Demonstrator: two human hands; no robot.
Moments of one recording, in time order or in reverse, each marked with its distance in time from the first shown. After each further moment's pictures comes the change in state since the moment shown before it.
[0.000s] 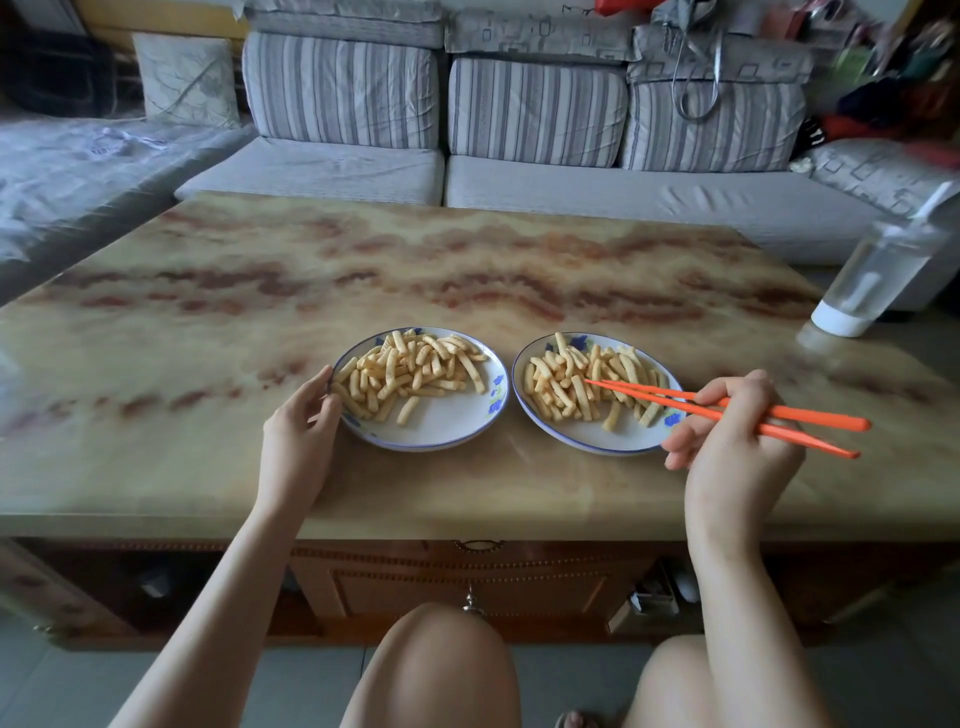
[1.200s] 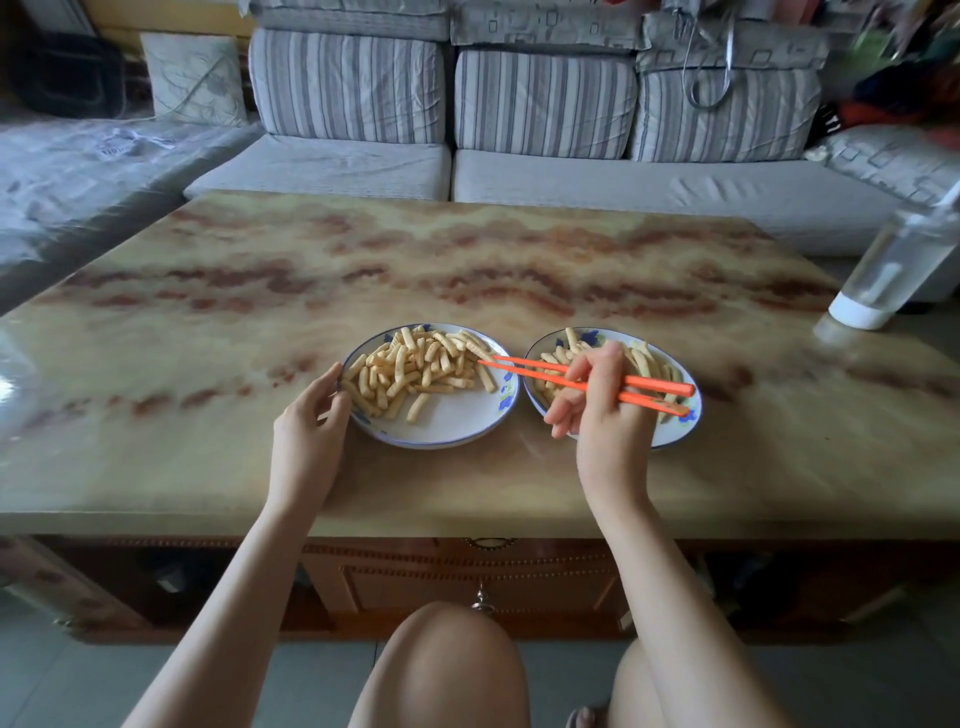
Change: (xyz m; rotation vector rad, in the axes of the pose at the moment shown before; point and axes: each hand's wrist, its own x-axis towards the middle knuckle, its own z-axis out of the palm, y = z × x) left_hand 0.001 -0.003 0.000 -0.002 0.002 0.009; right_hand -0.032 0.019 0.064 0.071 -0.413 0.013
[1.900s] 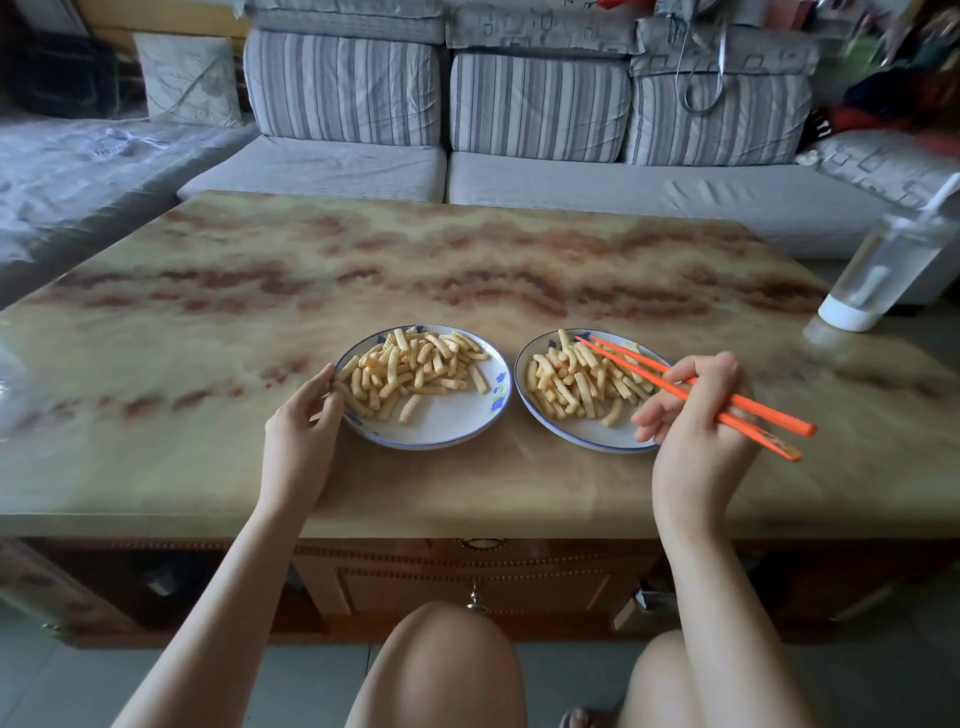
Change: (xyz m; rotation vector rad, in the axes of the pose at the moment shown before) left_hand -0.001 0.003 0.000 0.000 -0.005 -0.020; right_hand 0.005 -0.015 -0.048 -0.015 0.311 -0.121
